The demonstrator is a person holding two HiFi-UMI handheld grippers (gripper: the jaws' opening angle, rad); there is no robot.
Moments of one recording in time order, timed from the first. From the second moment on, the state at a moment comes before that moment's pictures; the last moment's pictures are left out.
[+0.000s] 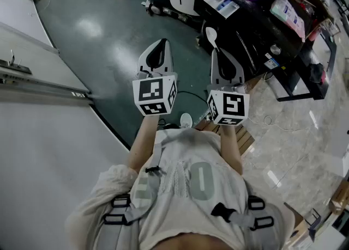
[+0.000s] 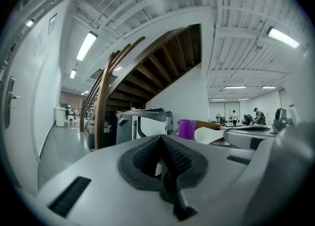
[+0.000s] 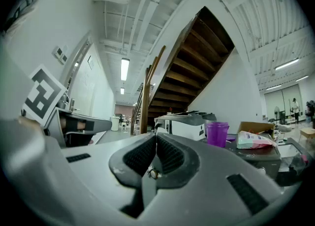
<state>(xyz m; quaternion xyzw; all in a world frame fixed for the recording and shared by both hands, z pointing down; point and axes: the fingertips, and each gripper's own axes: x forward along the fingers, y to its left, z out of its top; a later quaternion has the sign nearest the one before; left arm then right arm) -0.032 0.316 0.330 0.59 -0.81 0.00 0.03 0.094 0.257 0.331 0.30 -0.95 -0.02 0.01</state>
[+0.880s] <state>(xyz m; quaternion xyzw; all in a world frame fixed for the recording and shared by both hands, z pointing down) -0.037 0.296 0.335 0.58 -0.82 0.00 0.03 0.092 0.225 0.352 0.29 -0.96 -0.02 0.02</state>
